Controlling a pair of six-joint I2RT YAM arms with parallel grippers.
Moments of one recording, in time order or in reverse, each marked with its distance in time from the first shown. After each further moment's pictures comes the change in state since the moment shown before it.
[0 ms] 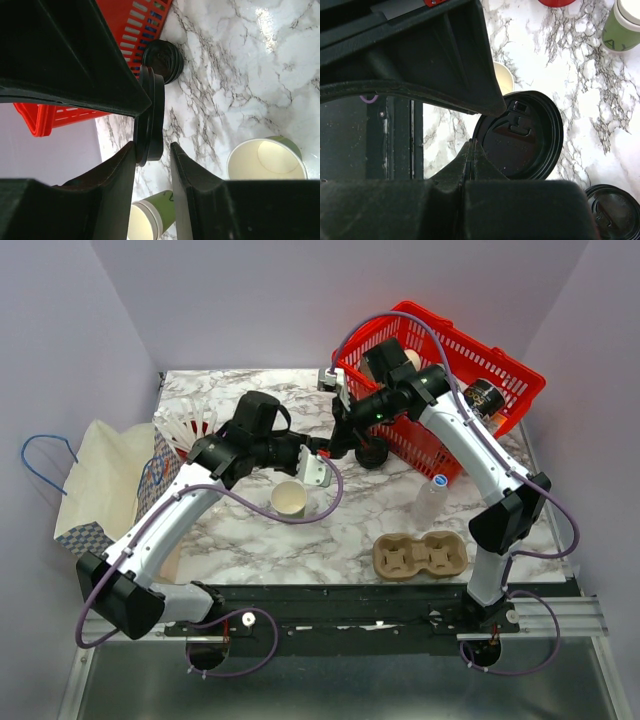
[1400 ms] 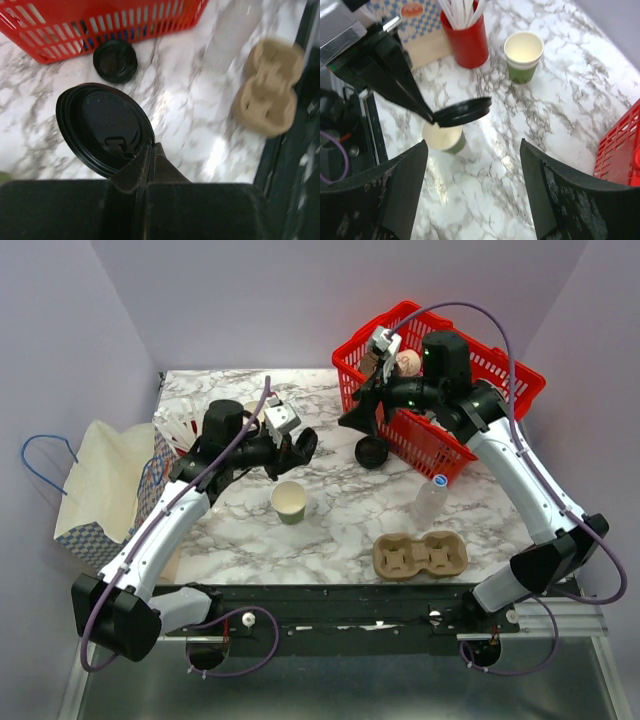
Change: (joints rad) left arm 0.166 -0.081 -0.183 0.272 0.168 -0.979; right arm -0.089 -0.324 -0.323 0.514 0.176 0.370
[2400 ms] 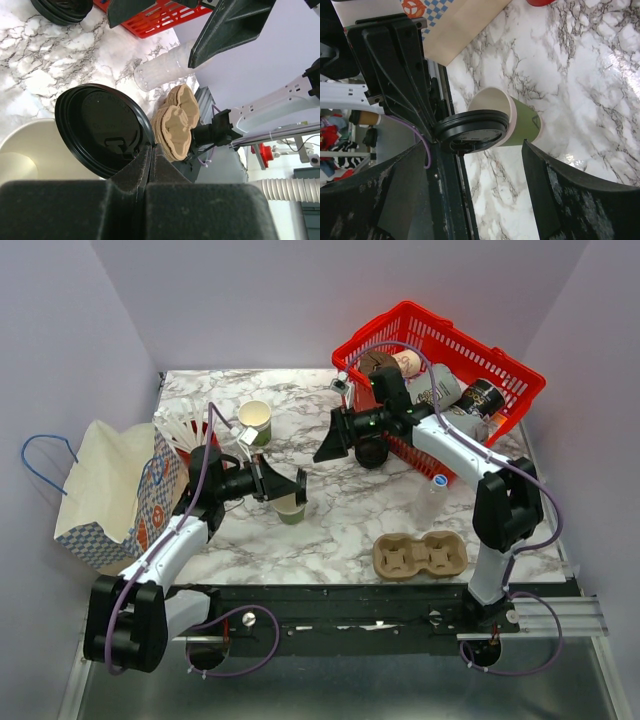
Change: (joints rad) left arm 0.200 -0.101 -0.592 0.744 0.224 -1.057; right arm 0.001 0.318 -0.182 0.256 -0.333 0.377
